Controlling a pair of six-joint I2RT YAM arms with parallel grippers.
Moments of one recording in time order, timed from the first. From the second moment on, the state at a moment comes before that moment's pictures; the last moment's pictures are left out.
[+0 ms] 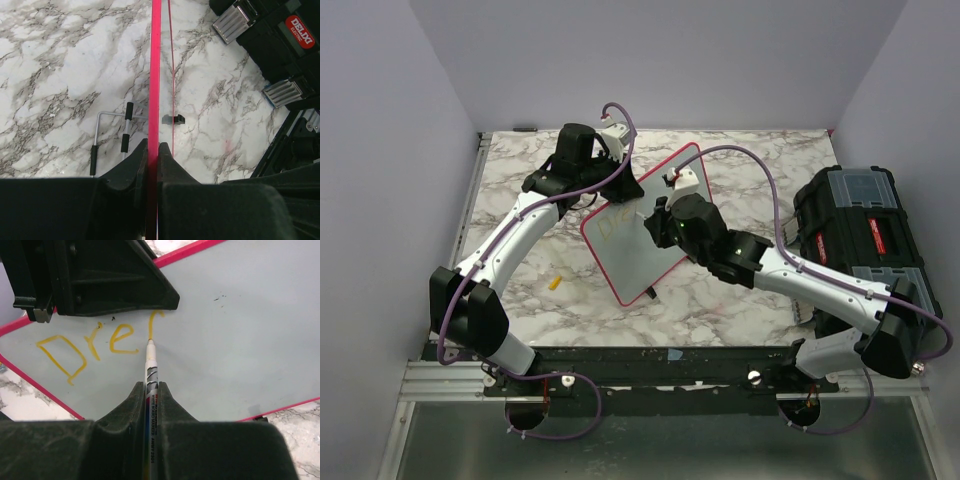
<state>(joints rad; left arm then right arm) -0.42 1.53 1.41 -0.42 0.54 -0.12 0.98 1.38 1.16 -0.17 0.39 0.40</state>
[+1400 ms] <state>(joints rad) -0.42 1.53 1.41 -0.42 0.54 -0.12 0.98 1.43 1.28 -0.24 0.46 0.36</state>
